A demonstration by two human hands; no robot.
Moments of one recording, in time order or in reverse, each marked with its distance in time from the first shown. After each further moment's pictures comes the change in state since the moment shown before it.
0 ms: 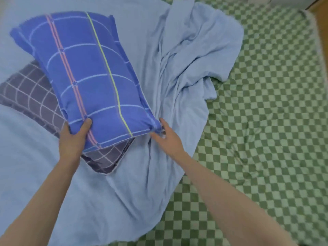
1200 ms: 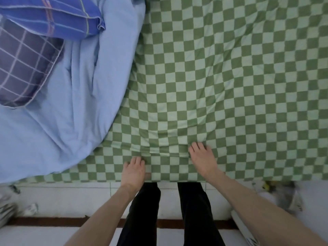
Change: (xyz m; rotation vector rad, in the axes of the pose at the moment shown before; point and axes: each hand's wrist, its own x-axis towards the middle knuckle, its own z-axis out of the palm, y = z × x) left_hand -0.453 -0.245 0.280 1.491 -0.854 0.482; right_hand -0.241 0.444 -0.203 -1.154 -0.329 -0.083
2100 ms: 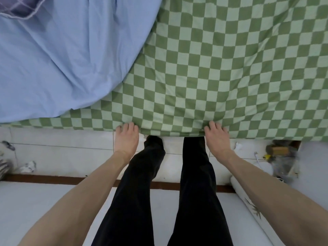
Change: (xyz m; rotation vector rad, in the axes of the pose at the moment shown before) left_hand -0.054 -0.090 0.117 0.091 0.128 -0.082; right_hand -0.063 -0.094 0.091 -0.114 0.097 0.140
